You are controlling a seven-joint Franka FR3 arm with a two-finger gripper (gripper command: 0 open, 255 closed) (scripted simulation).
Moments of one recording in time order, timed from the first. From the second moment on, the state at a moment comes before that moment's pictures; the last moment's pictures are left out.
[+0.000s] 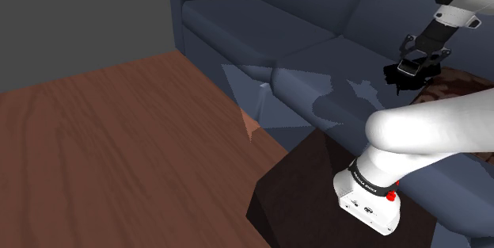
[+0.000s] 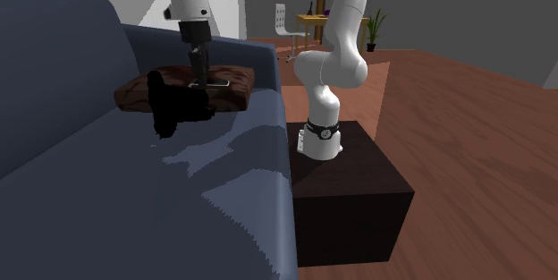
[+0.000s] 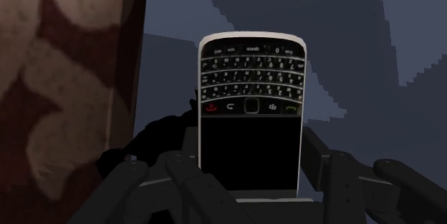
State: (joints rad) arm -0.71 -0.54 -0.52 -2.38 -0.21 1.89 0.38
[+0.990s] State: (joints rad) arm -0.70 -0.46 -0.58 -2.53 -0.23 2.11 0.36
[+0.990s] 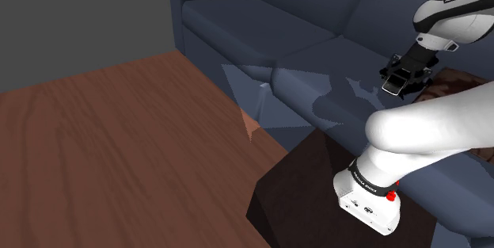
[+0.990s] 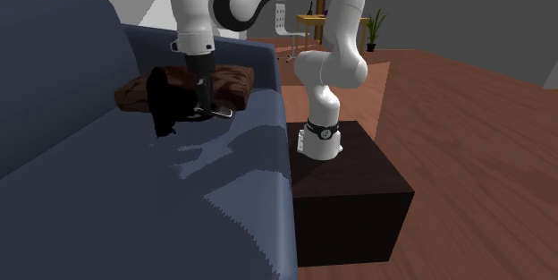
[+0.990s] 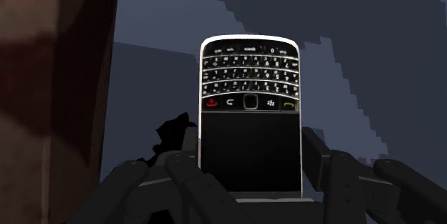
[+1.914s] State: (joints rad) arm -0.69 -0.37 -0.63 -2.61 -0.21 2.28 0.34
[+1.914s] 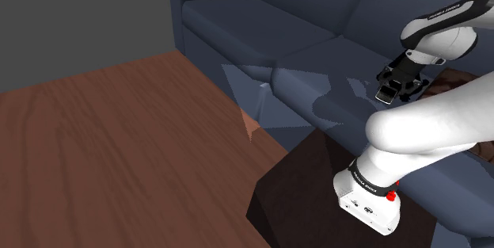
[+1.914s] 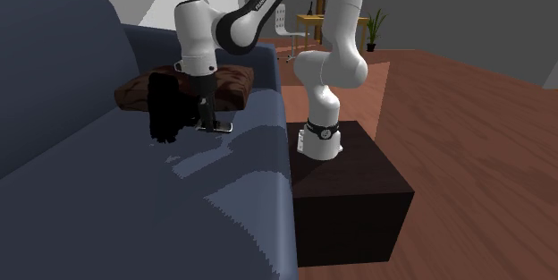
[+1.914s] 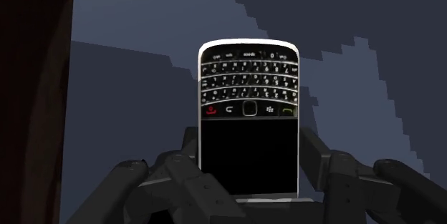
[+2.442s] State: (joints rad) arm -0.69 -0.36 -0.63 -2.62 -0.21 2.29 0.33
